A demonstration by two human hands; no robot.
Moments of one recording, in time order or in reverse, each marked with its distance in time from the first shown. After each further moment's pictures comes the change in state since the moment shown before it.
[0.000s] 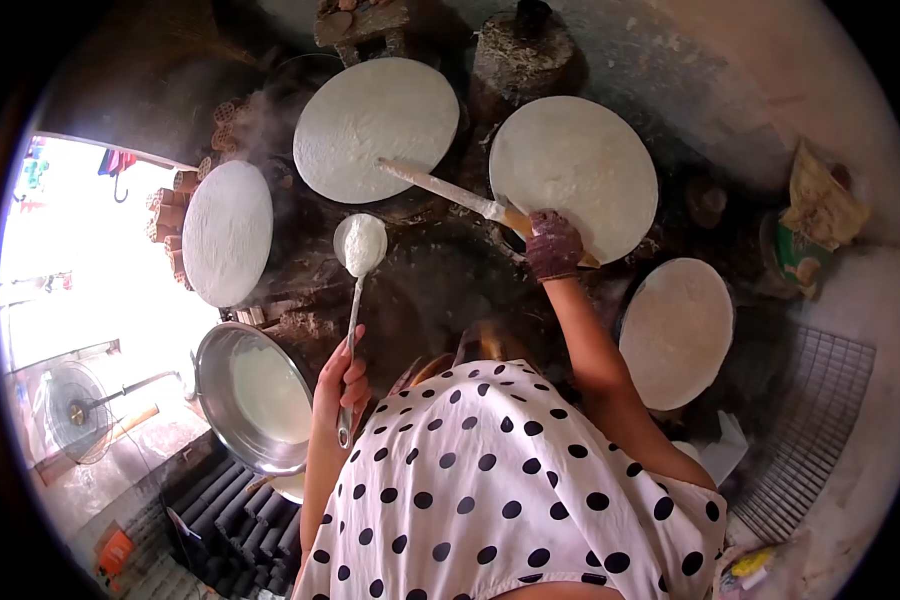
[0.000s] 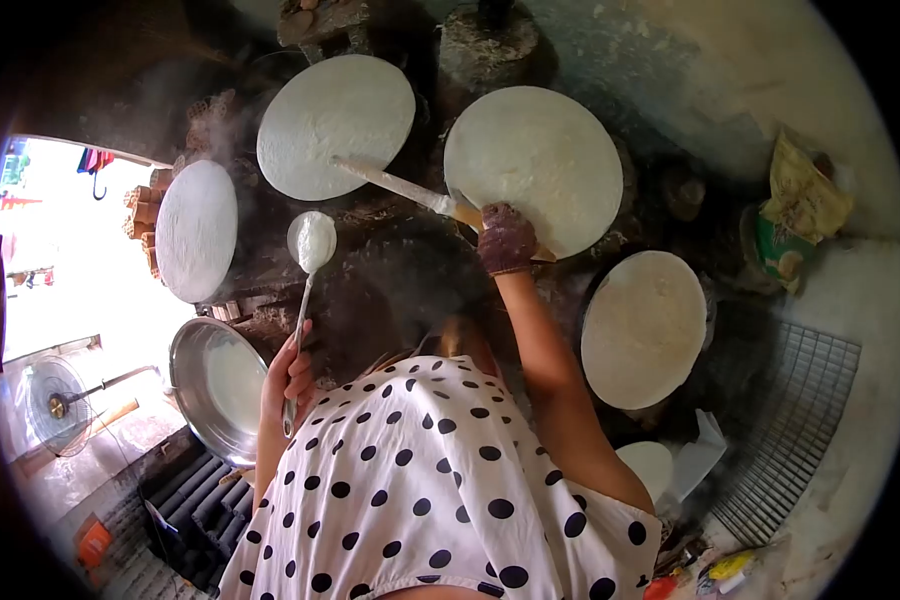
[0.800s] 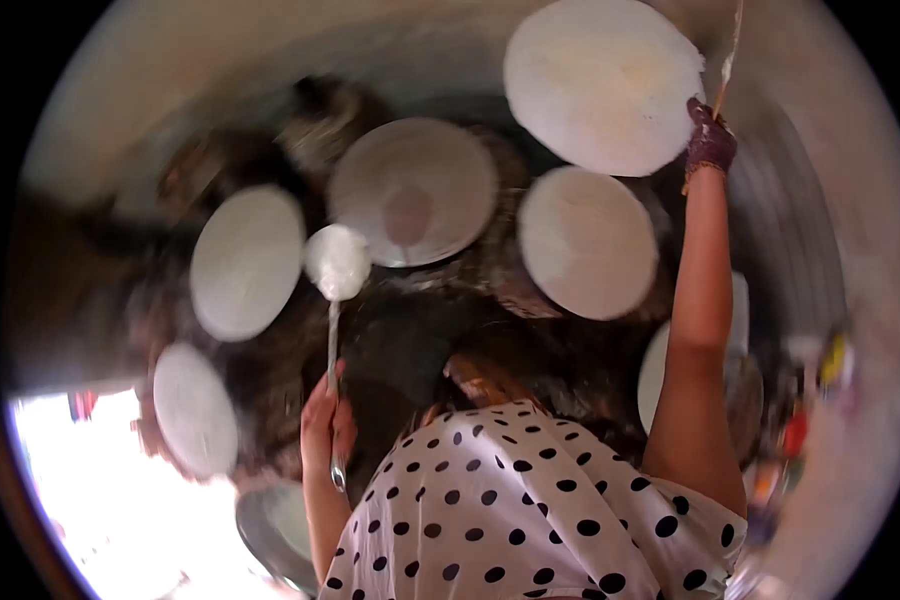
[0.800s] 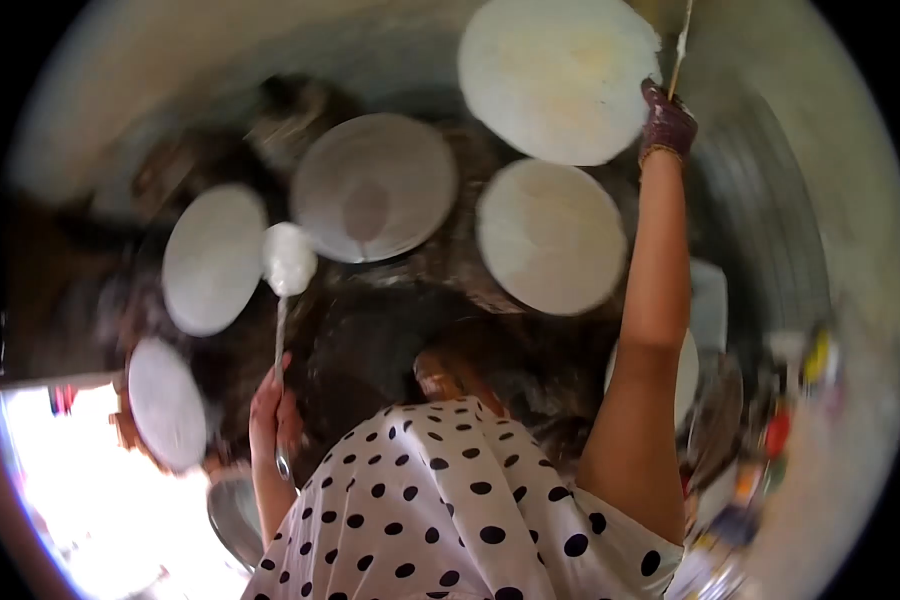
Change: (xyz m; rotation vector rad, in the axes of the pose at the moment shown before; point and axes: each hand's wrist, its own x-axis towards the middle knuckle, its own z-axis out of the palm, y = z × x) left_hand 0.044 0.027 0.042 0.480 -0.501 -0.070; right_hand -0.137 0.295 -0.300 0.854 1.195 1.059
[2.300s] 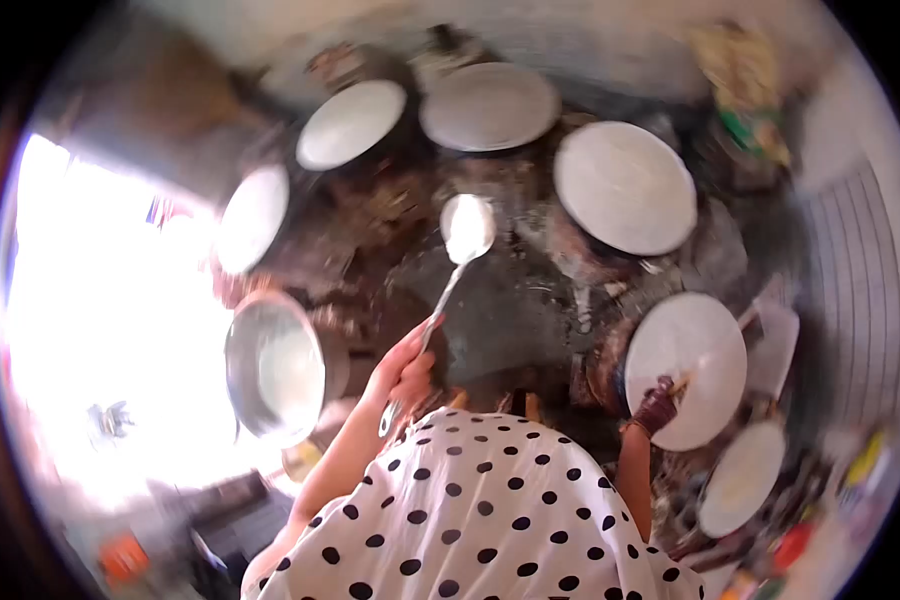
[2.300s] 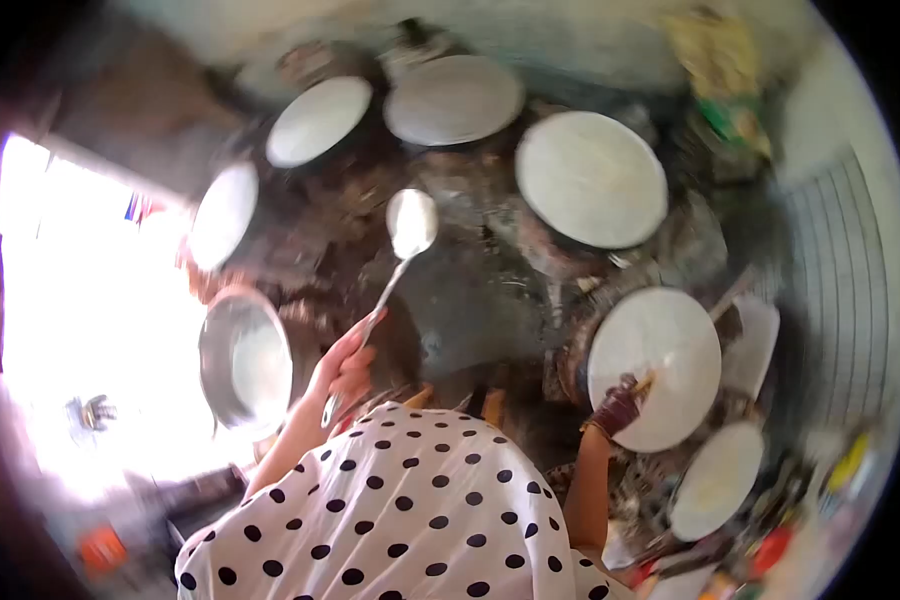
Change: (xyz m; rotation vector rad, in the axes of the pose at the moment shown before) left_hand -0.168 -0.177 0.189 -0.341 0.032 0.103; right_hand -0.186 0.325 -0.308 0.015 -0.328 0.510
